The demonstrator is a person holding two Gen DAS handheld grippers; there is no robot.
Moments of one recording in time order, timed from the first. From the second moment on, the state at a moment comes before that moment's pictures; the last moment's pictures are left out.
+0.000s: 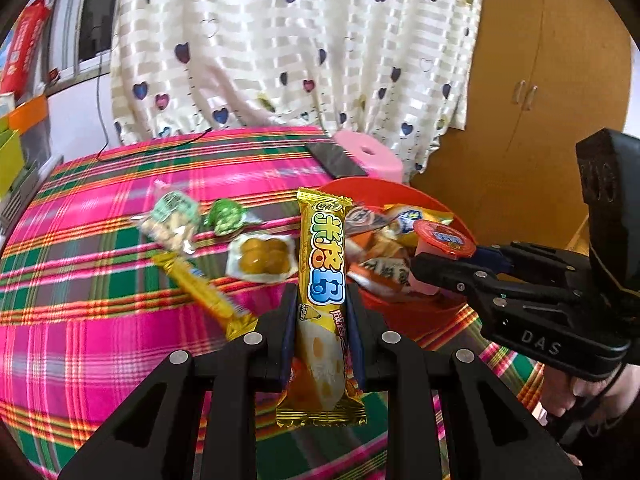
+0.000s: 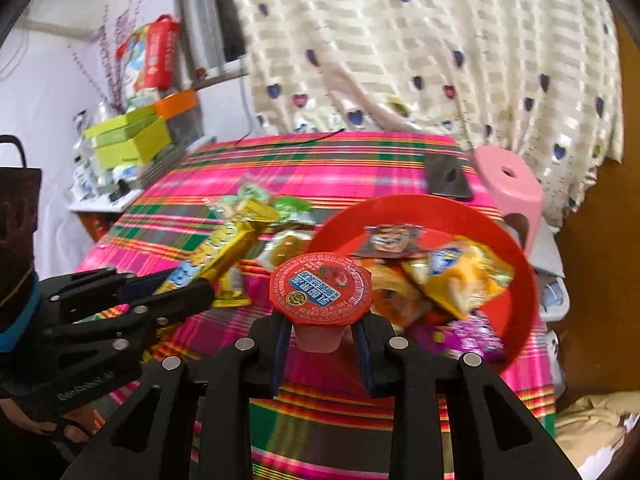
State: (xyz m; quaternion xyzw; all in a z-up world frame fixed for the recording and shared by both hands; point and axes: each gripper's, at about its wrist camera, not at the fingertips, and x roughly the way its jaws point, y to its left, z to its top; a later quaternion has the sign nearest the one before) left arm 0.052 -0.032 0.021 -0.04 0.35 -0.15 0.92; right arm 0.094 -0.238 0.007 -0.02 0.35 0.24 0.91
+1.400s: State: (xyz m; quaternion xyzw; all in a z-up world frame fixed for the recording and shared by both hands) left arm 0.155 -0.091 0.013 -0.02 0.38 -0.18 0.91; right arm 0.122 -0.303 -0.012 0.03 0.37 0.20 0.91
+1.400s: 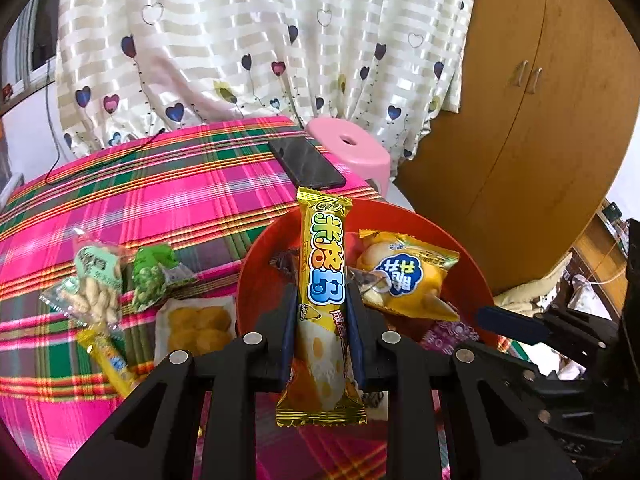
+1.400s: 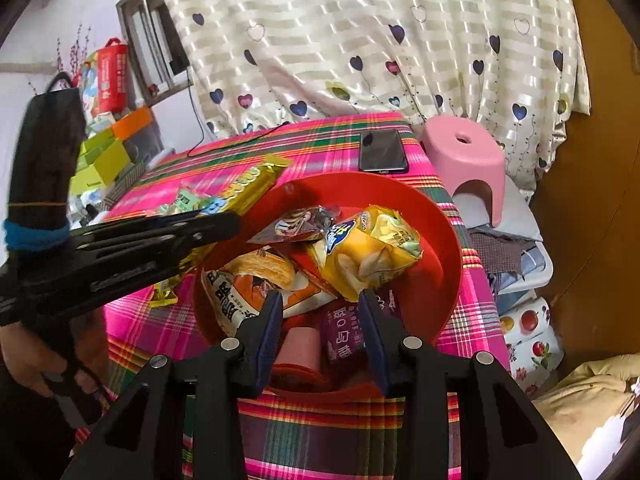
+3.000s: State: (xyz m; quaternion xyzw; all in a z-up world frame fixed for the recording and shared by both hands) left arm 0.107 0.046 -0.042 -0.17 0.42 -0.04 0.89; right arm 0.103 -0.234 0.008 -0.02 0.35 0.26 0.90
